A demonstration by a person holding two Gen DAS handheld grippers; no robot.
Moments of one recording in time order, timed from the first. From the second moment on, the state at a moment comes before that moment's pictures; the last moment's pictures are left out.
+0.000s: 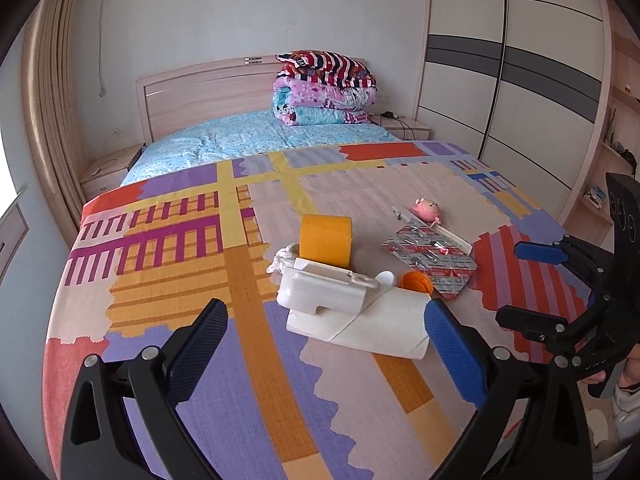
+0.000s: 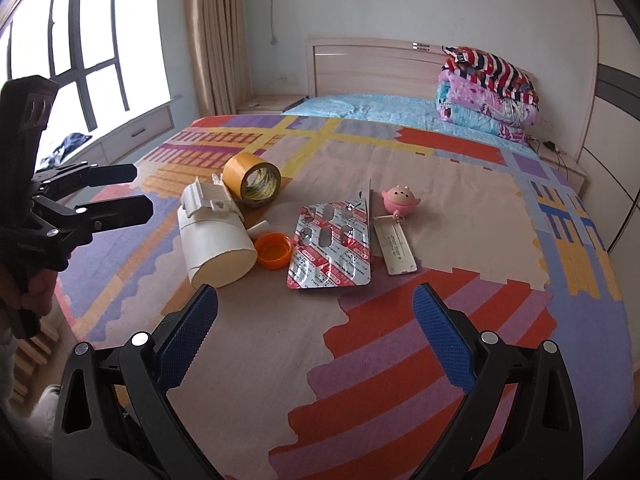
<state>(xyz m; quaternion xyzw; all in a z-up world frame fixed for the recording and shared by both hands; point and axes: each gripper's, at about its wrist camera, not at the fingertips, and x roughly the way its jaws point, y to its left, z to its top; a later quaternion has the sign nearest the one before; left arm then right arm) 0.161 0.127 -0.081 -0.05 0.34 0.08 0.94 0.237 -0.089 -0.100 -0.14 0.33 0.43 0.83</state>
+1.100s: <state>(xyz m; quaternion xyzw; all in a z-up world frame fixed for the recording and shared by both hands) 0.189 0.139 -0.091 -0.03 0.36 0.04 0.93 0.262 -0.064 -0.112 -0.15 0.36 0.41 0.82</state>
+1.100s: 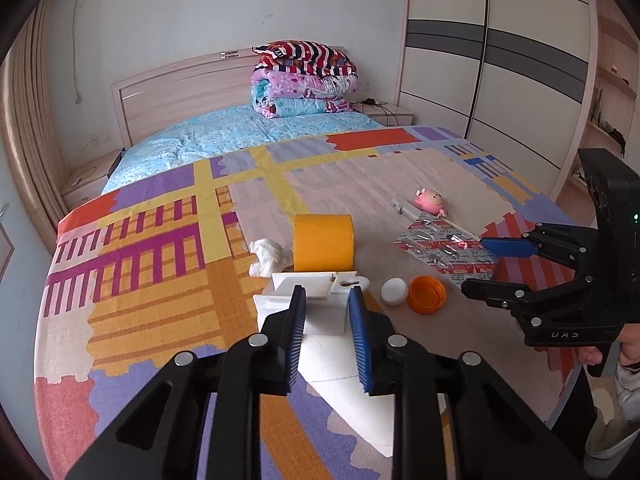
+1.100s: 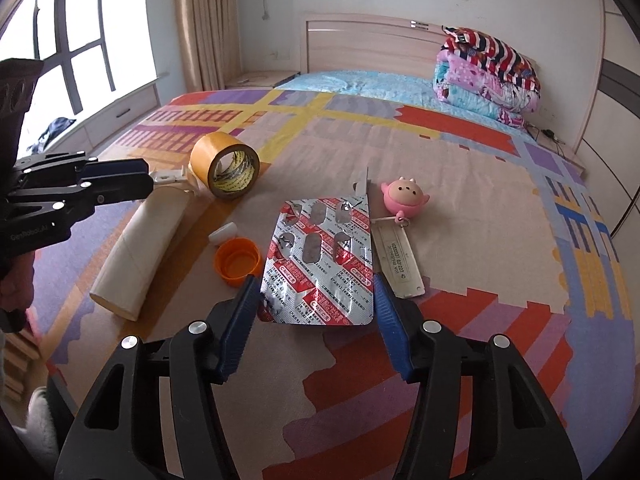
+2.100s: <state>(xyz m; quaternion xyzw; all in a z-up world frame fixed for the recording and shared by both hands) 0.200 0.163 -0.101 -0.06 0.37 0.01 0.93 0.260 -0.080 -0.110 -0.13 0.36 0.43 0.82</state>
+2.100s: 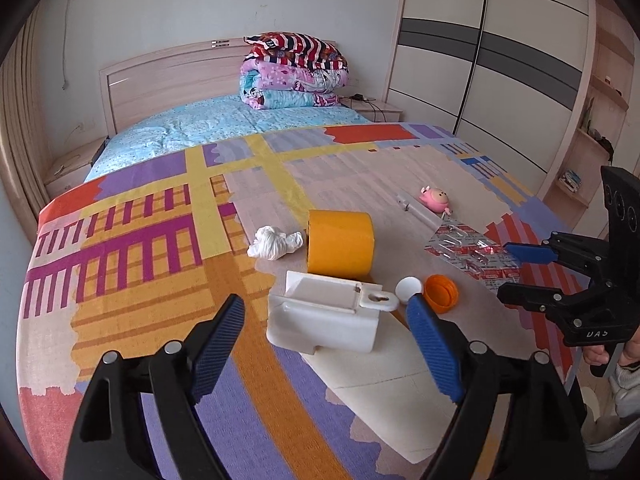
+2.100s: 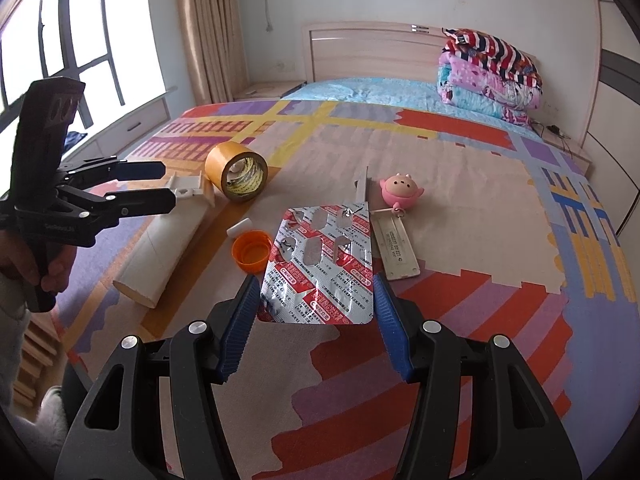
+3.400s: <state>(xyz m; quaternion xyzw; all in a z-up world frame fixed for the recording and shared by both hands) 0.129 0.105 -0.042 -0.03 0.31 0.01 0.95 0.197 -0.125 -0.060 -0.12 0.31 0.46 0.82</state>
